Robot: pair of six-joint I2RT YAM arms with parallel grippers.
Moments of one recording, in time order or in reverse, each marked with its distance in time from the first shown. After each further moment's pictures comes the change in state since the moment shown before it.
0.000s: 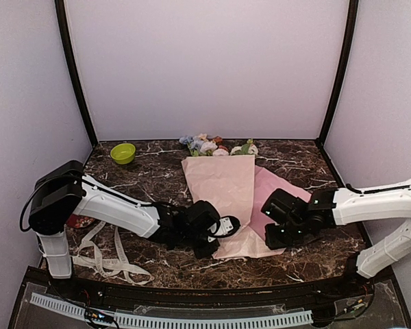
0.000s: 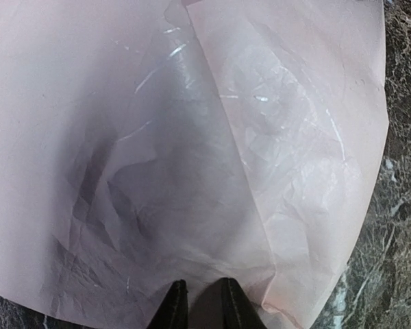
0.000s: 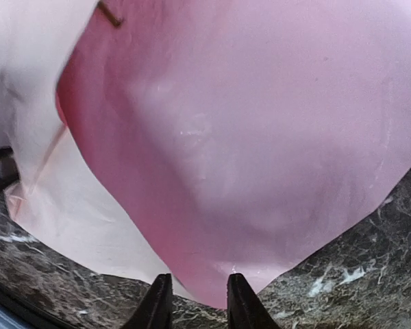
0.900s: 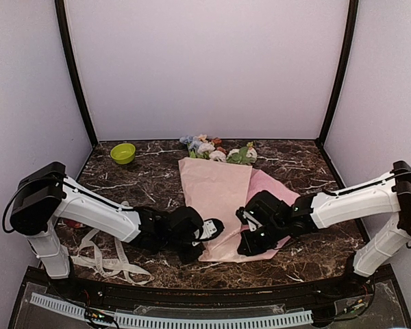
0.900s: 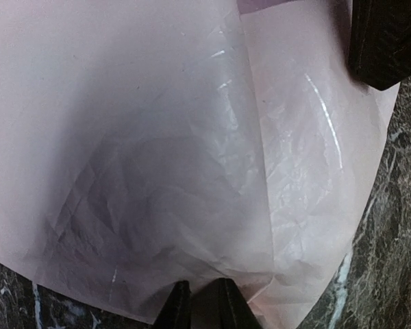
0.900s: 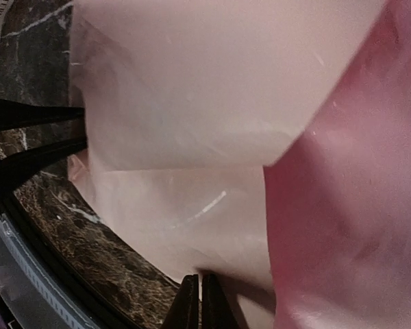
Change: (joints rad) left arm 0.000 -0.145 -0.197 0.040 -0.014 -0.090; right arm 0.023 0.156 0.035 0.349 -0.333 -0.122
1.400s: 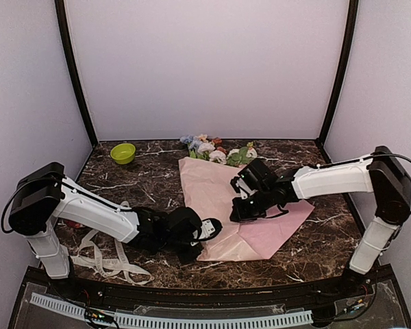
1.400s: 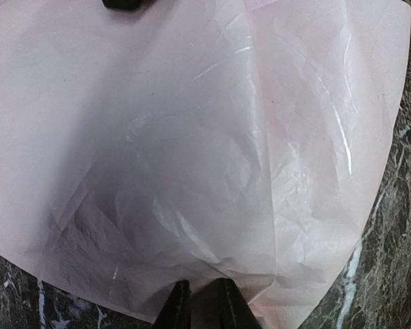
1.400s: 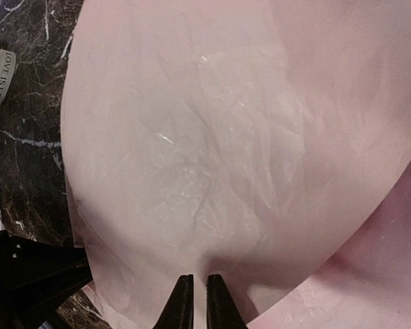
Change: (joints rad) left arm -0.001 -0.006 -0.010 0.000 -0.021 -0.009; right arm -0.203 0.238 0.251 -0.004 -0.023 -0.148
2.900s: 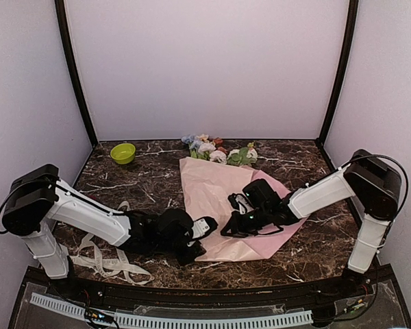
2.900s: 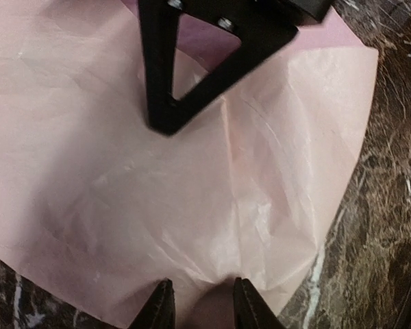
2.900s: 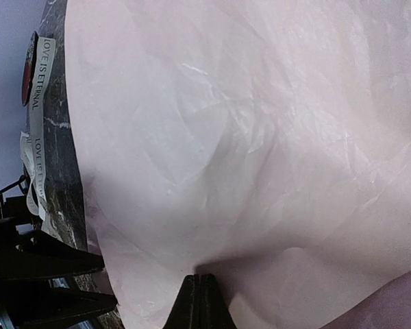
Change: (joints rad) left arm 0.018 -0.044 -0.100 0.175 0.076 -0.105; right arm -0.010 0.065 -0.239 0.477 -0.209 0.199
